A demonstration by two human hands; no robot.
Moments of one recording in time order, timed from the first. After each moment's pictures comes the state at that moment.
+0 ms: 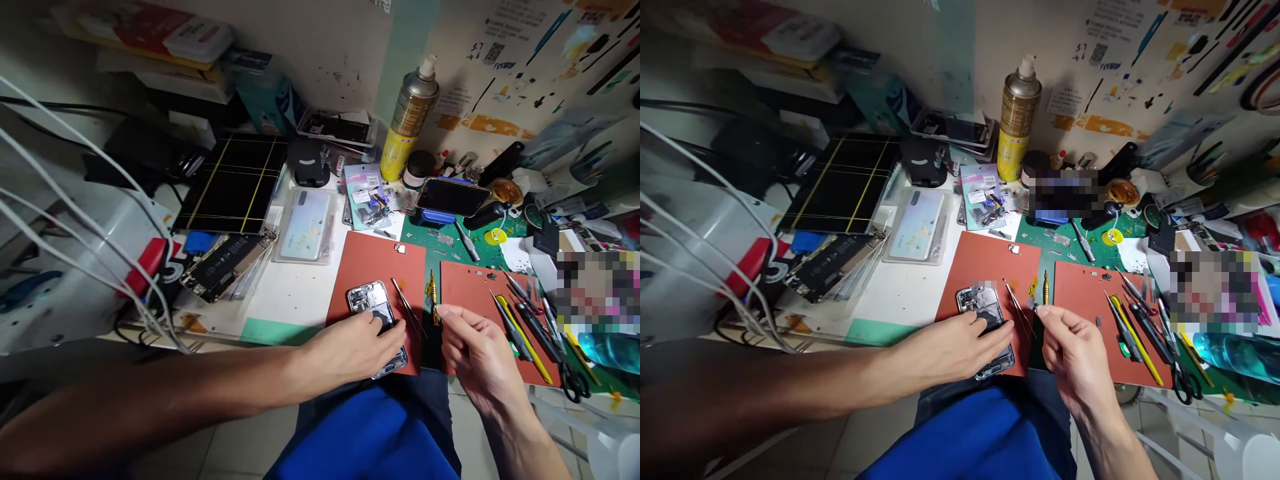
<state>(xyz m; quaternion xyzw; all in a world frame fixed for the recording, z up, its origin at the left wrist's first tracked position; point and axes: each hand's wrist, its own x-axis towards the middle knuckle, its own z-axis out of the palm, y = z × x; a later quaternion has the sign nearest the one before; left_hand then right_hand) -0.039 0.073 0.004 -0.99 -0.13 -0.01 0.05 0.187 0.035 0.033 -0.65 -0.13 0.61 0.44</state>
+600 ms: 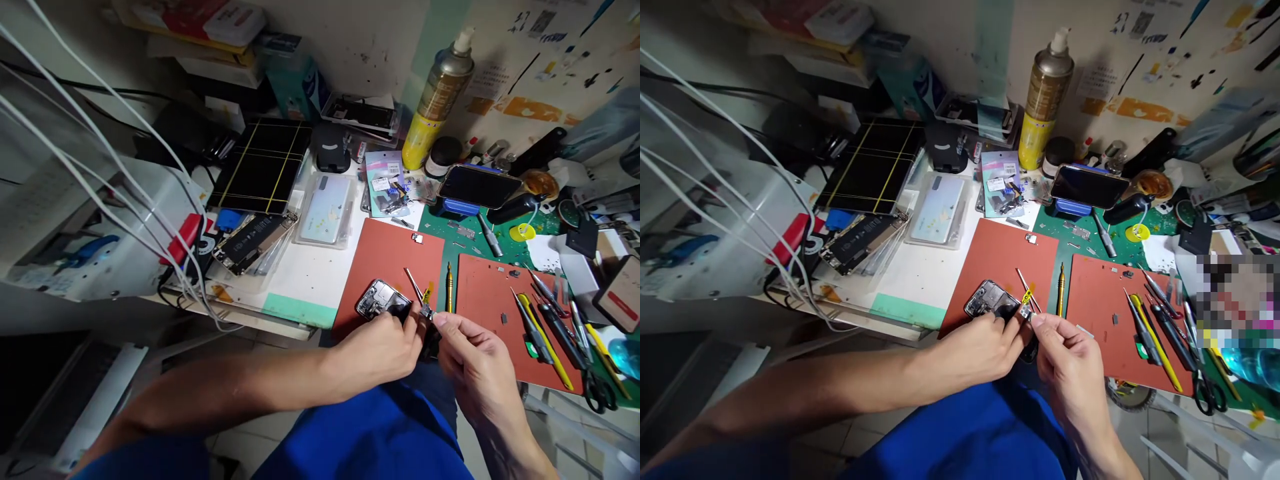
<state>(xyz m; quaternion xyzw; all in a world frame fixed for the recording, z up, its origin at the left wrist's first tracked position) -0.013 0.042 0.012 -0.98 -0.19 0.00 0.06 0.162 0.006 0.025 -0.65 -0.16 0.60 0.43</state>
